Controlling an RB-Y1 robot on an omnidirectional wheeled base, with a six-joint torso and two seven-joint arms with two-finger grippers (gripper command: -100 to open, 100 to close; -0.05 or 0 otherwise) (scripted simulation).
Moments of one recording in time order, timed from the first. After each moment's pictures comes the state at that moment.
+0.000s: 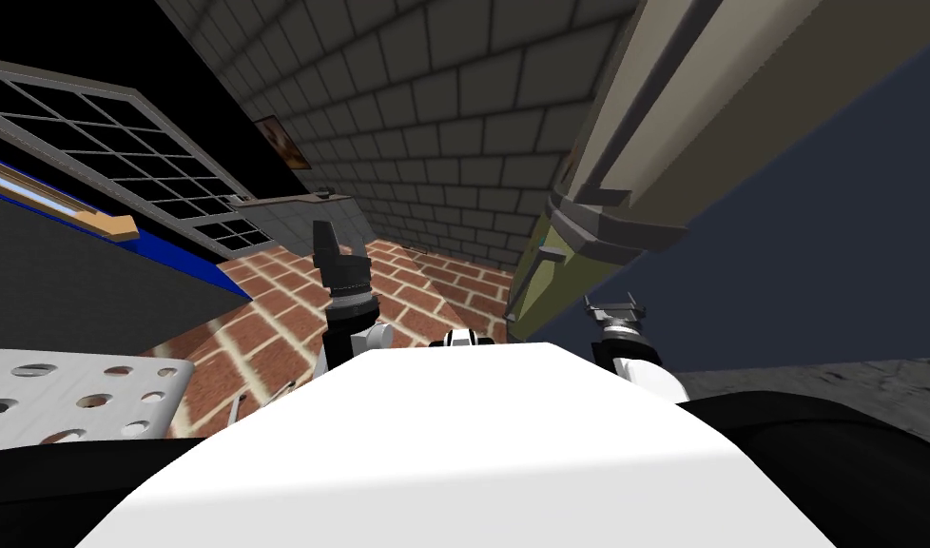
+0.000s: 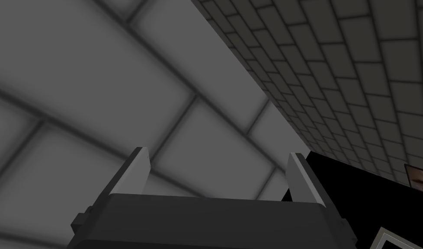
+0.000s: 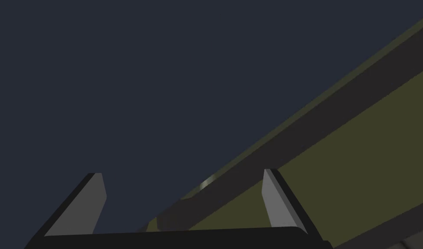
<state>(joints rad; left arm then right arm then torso) 0.46 0.02 0.00 -2.36 -0.02 -0.48 -0.16 0.63 -0.15 -0.58 -2.06 1.49 -0.11 0.44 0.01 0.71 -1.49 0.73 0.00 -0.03</state>
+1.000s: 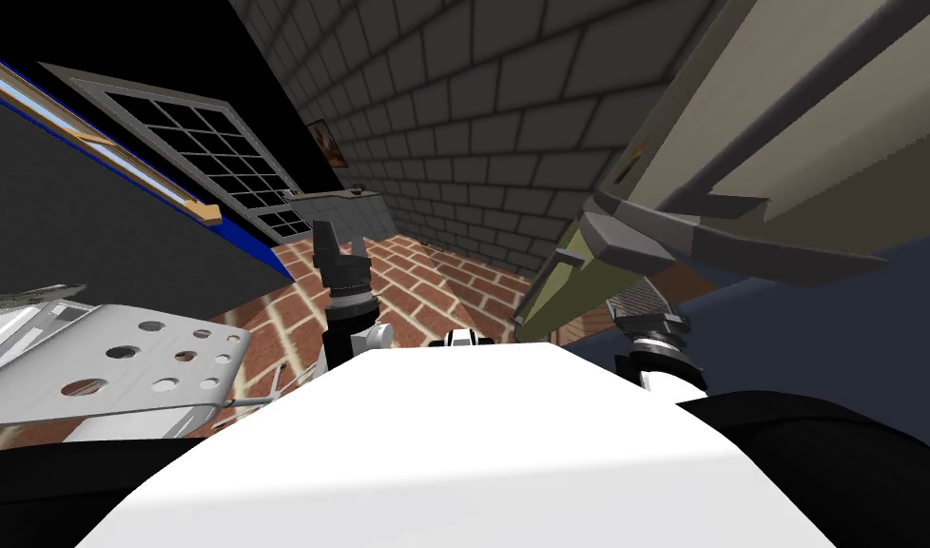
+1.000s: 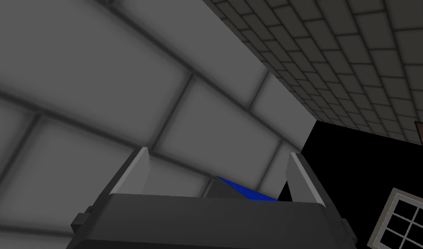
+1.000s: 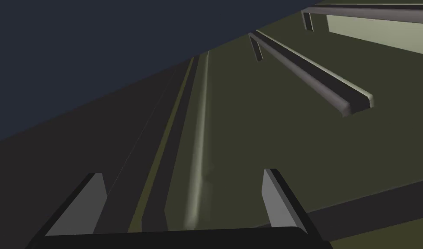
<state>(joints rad) 0.46 0.02 0.00 -2.36 -0.02 -0.48 -0.16 0.66 -0.15 -0.71 -2.04 1.73 -0.07 0.50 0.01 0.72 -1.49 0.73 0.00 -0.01</state>
